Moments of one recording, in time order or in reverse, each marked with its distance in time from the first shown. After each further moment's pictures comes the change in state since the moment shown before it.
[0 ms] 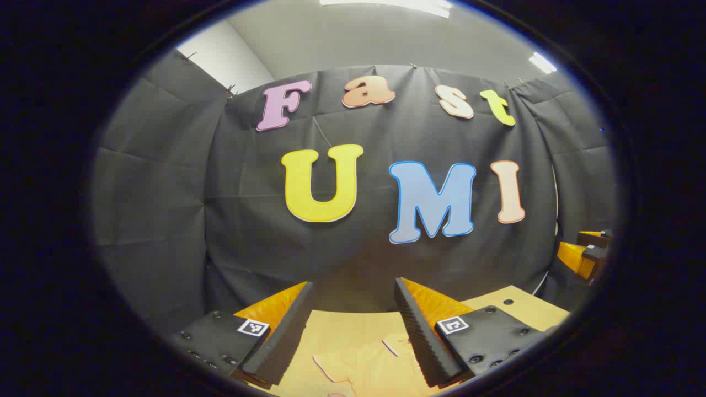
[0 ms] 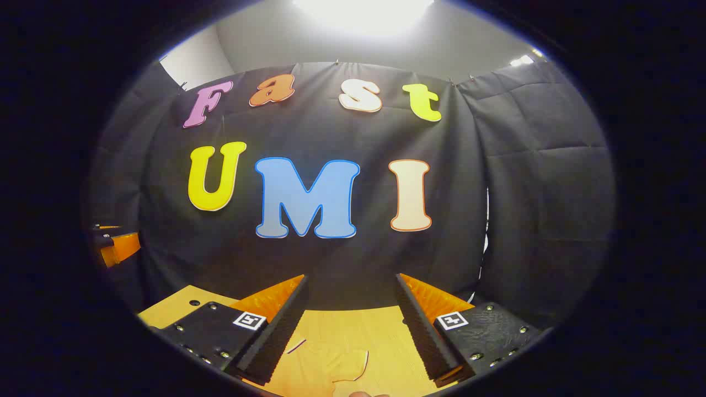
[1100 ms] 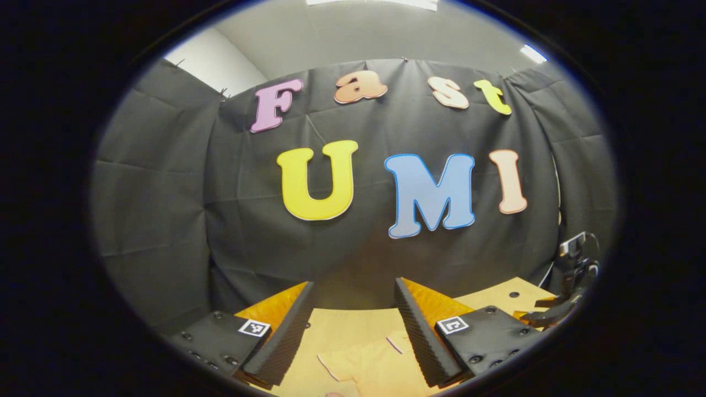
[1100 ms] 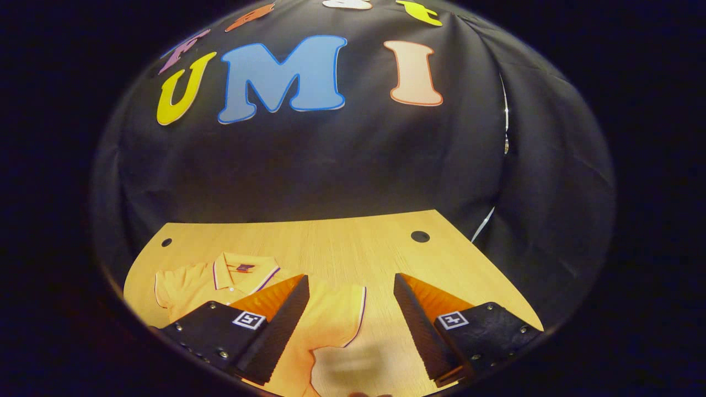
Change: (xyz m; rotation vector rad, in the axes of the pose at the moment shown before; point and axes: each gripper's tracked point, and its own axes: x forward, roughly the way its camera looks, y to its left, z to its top) left arm 0.010 0.005 0.005 0.107 0.033 0.029; right arm 0.079 -0.009 -0.261 0.067 0.553 -0.014
